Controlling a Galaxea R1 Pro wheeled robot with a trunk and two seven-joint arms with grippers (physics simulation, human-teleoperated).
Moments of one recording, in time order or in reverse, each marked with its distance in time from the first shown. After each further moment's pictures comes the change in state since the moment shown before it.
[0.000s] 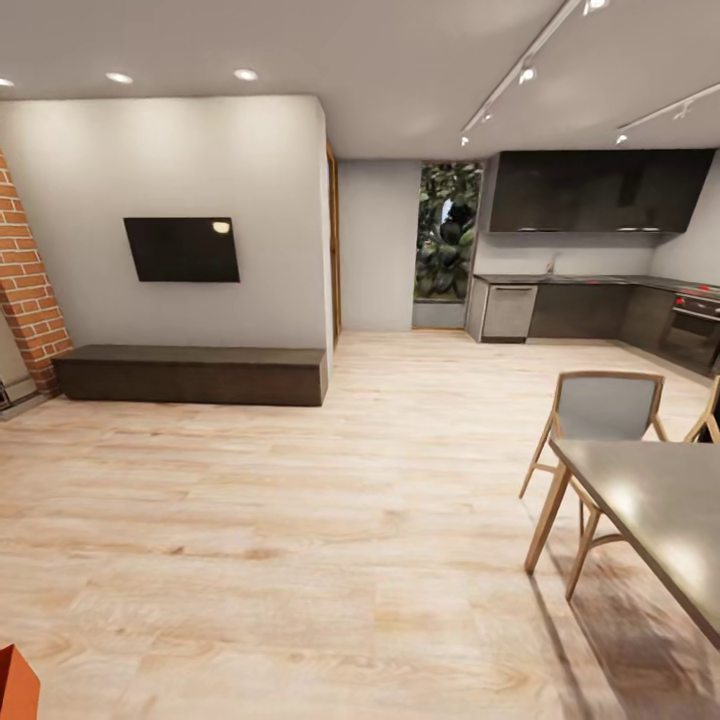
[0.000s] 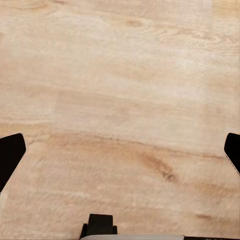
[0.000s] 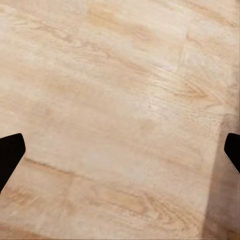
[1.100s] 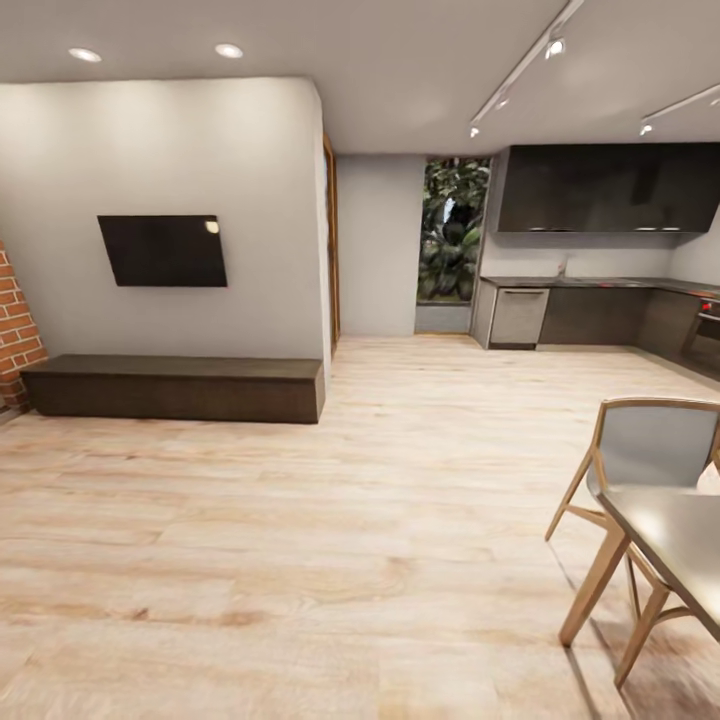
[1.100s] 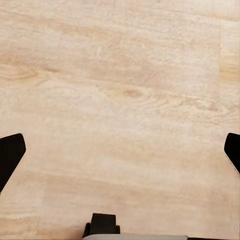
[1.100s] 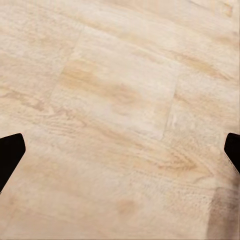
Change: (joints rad) left arm 0.000 -0.001 0.000 0.001 0.000 0.000 0.018; right arm 0.000 0.000 0.000 0.000 -0.002 0.000 0.000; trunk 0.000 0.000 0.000
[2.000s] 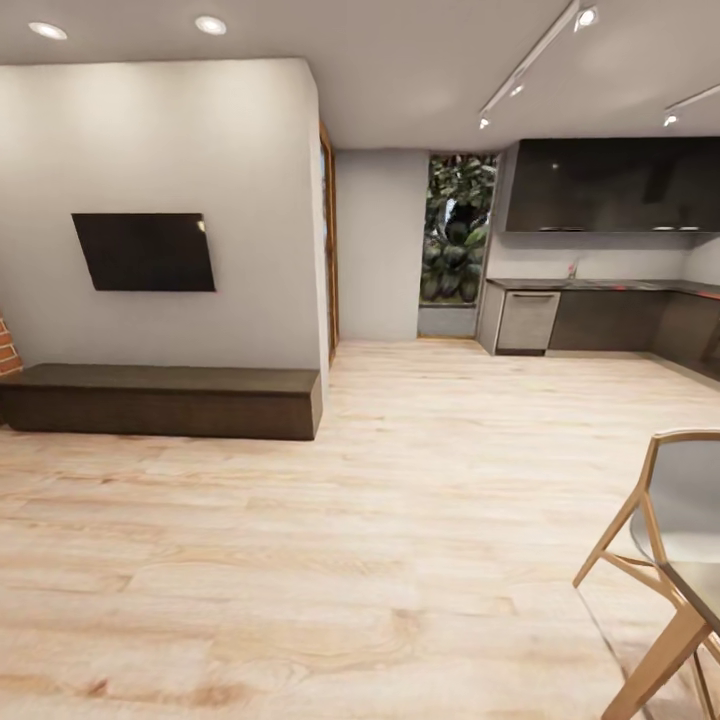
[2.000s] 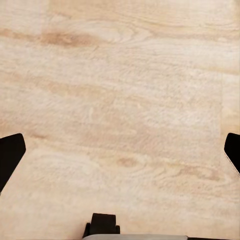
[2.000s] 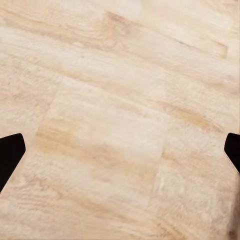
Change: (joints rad) left arm 0.000 0.000 0.000 0.000 -0.001 0.000 0.000; right arm 0.000 0.000 0.000 0.000 0.000 0.000 0.000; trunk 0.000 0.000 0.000
